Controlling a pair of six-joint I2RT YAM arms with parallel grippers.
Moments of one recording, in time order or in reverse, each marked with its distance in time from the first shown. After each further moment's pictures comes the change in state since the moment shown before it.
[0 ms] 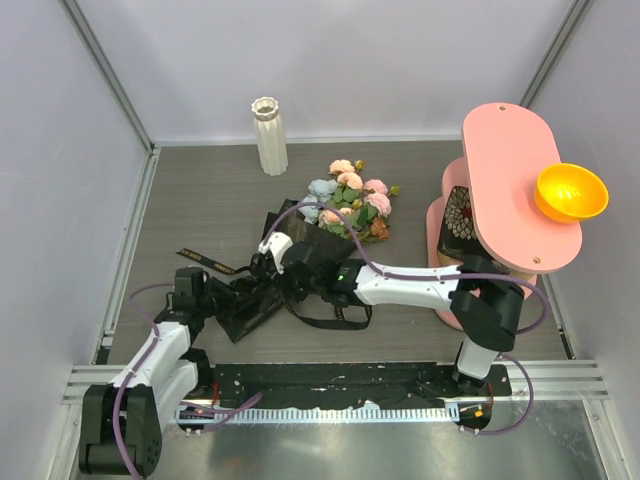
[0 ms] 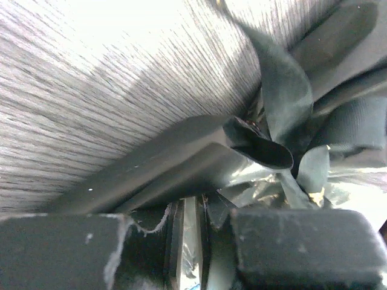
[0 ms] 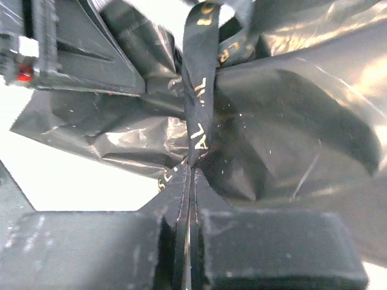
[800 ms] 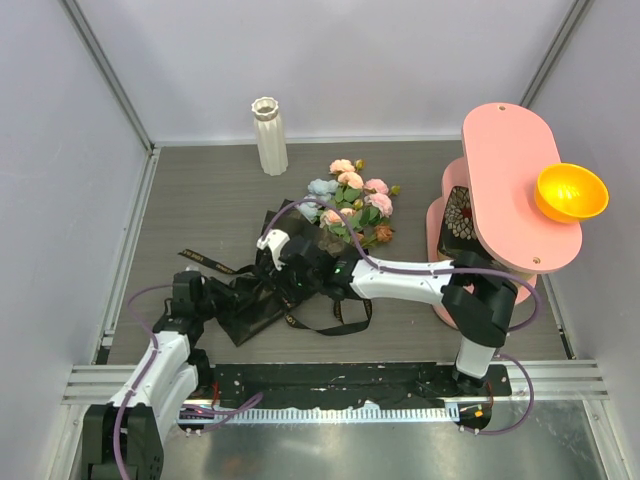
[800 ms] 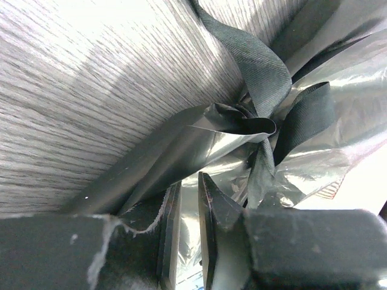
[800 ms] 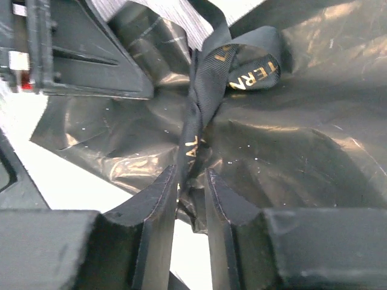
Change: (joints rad) left arm -0.001 -0.088 -0.034 0.011 0.004 -0.008; right arm -0.026 -0.003 0.016 -0.002 -0.109 0.027
